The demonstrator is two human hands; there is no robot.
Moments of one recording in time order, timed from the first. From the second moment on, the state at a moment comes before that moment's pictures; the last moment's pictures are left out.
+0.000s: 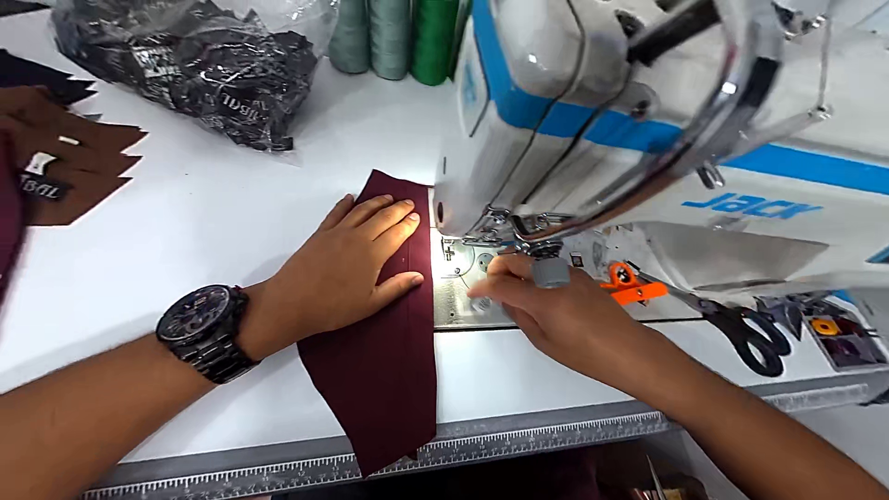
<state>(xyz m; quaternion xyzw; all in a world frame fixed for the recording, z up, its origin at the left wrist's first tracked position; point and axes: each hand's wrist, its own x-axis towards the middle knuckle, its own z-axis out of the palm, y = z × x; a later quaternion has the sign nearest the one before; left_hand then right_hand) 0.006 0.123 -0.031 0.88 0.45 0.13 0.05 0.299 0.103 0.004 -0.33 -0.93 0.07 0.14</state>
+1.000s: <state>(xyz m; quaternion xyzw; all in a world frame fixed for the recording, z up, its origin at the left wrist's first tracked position) 0.004 0.116 -0.017 0.88 0.43 0.21 -0.02 0.310 0.122 -0.034 -0.30 -0.92 0.08 0.23</state>
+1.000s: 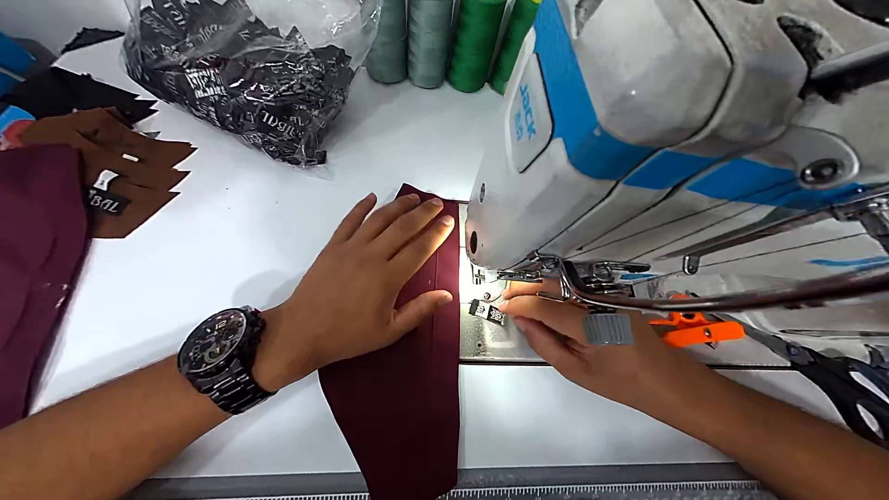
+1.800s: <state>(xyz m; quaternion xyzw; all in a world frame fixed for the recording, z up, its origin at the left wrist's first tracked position) 0.001 0.082 -0.029 0.89 0.42 0.19 0.03 0.305 0.123 -0.040 -0.25 -0.94 0.05 0.25</state>
